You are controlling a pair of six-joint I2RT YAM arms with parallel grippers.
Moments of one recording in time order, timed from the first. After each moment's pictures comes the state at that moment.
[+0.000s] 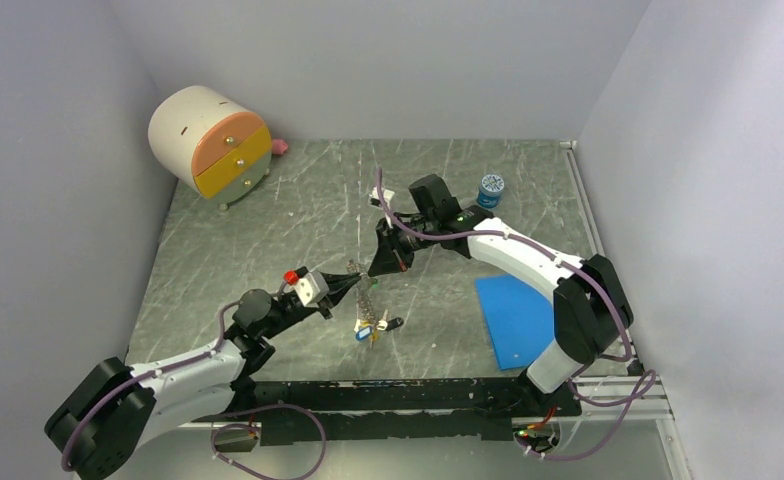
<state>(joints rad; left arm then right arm) -0.69 0.93 0.11 1.00 0.34 0.08 0.65 1.60 1.18 -0.36 -0.83 0.01</state>
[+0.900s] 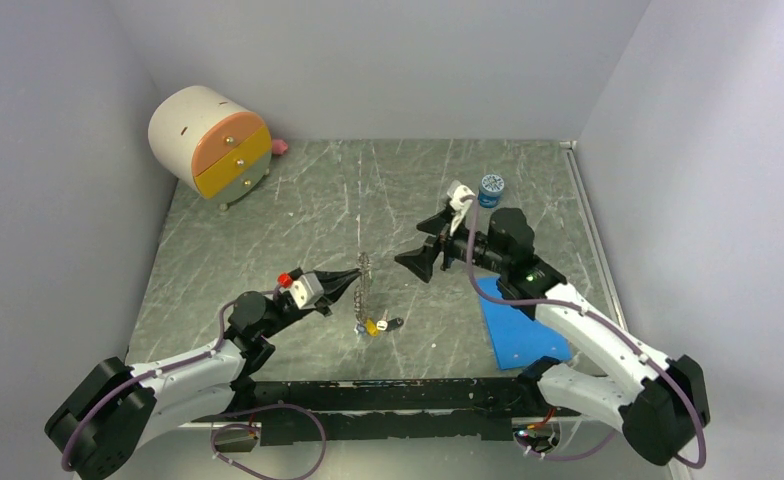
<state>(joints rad) -0.70 0.95 0.11 1.10 0.35 0.09 0.57 1.05 0.76 0.11 -0.54 0.07</state>
